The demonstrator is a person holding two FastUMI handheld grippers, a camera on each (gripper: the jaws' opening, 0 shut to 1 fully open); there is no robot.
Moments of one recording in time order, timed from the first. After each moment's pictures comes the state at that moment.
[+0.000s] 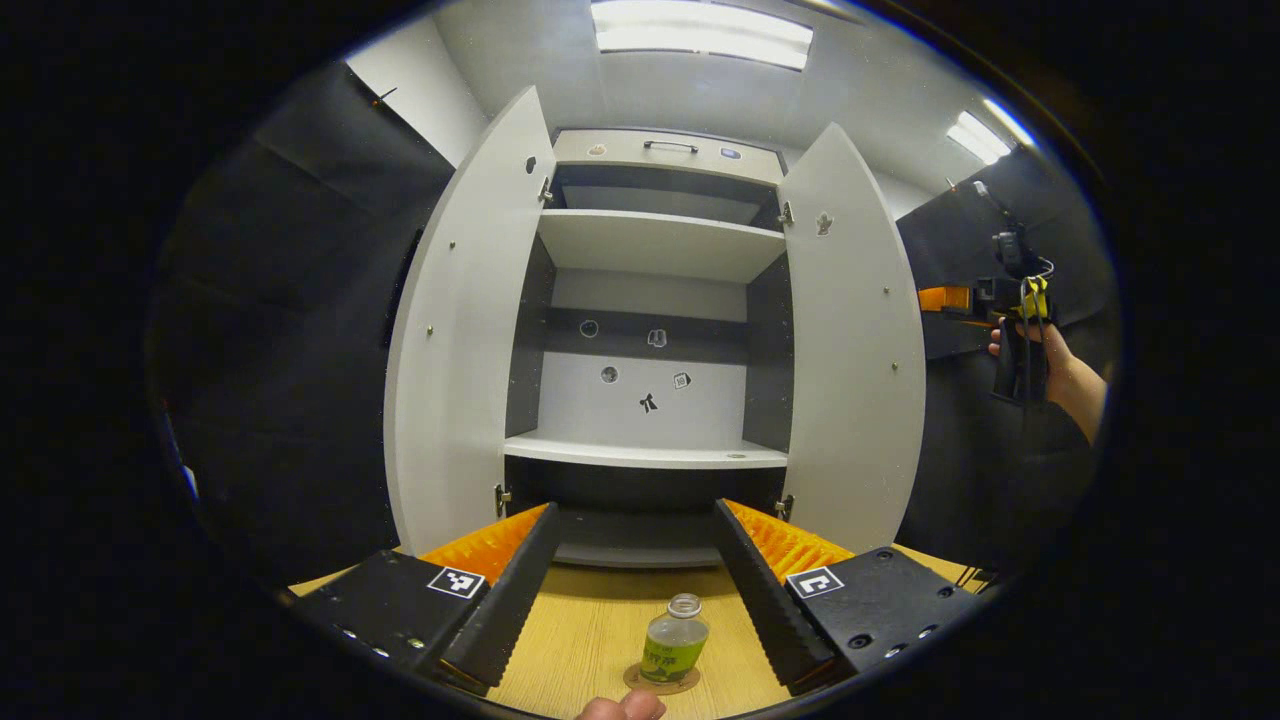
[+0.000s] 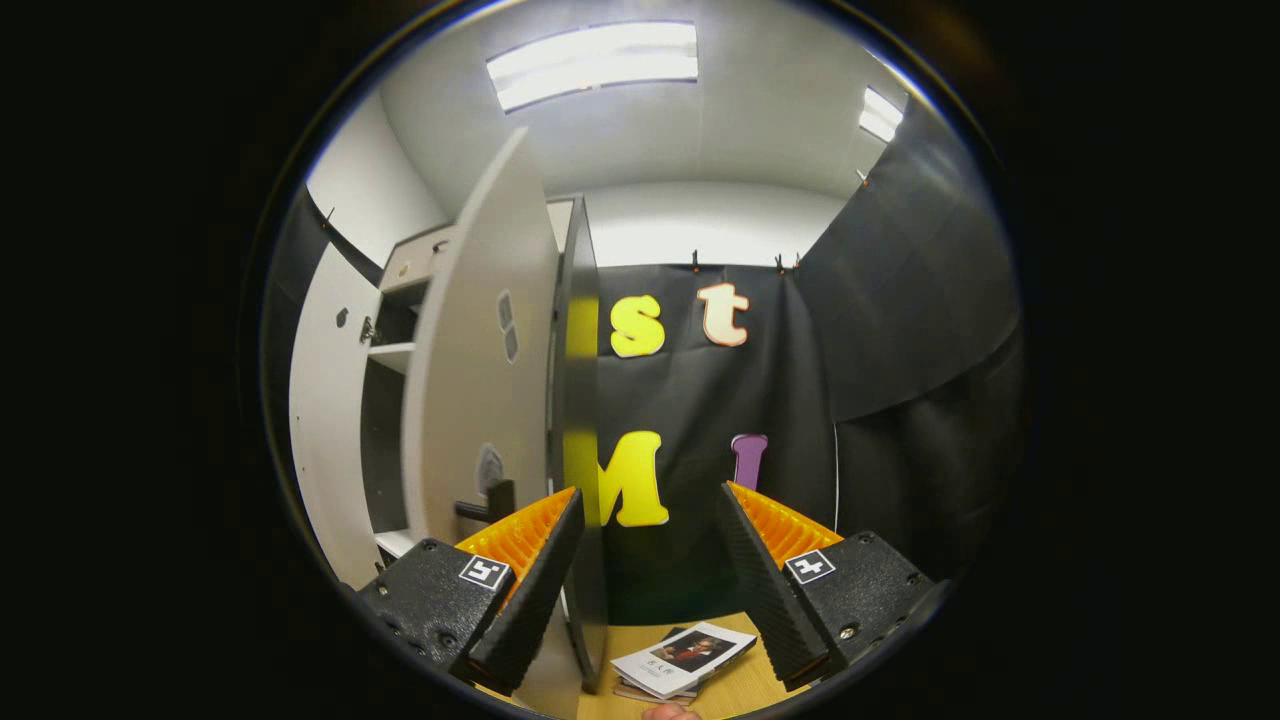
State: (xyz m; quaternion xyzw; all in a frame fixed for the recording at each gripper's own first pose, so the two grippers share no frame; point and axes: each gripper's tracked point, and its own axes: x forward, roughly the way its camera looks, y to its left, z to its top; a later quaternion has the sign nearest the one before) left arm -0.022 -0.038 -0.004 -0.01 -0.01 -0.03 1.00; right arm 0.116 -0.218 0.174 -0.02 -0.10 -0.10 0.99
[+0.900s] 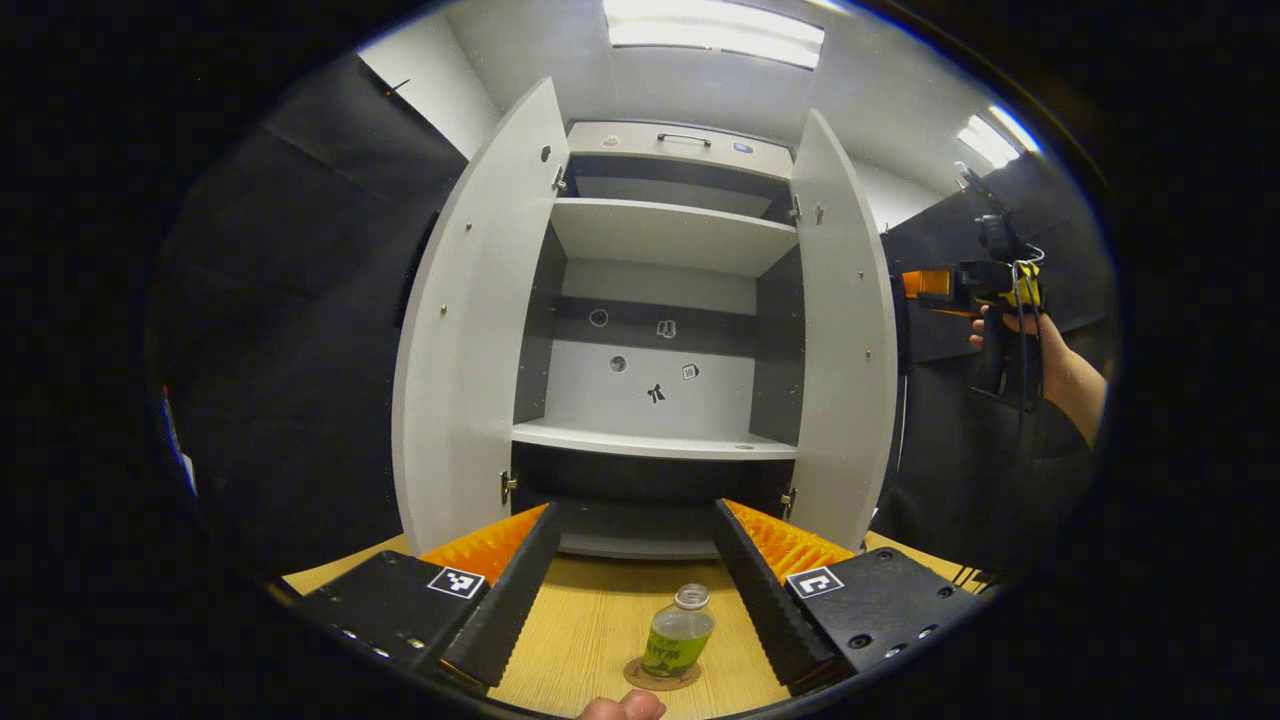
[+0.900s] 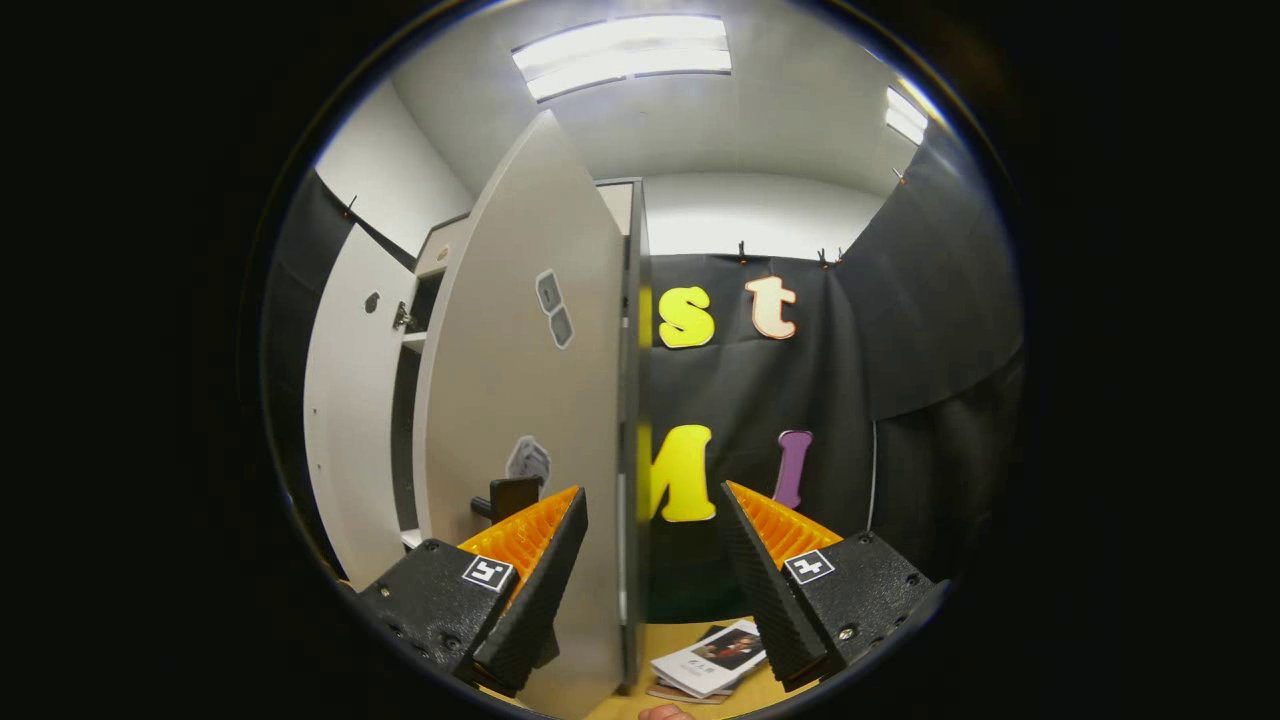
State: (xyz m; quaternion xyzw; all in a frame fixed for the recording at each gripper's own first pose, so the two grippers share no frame) left arm -0.024 -0.027 -0.021 -0.03 0.01 -0.01 1.00; right arm 0.133 -0.130 0.166 -0.03 -0.10 -0.03 0.99
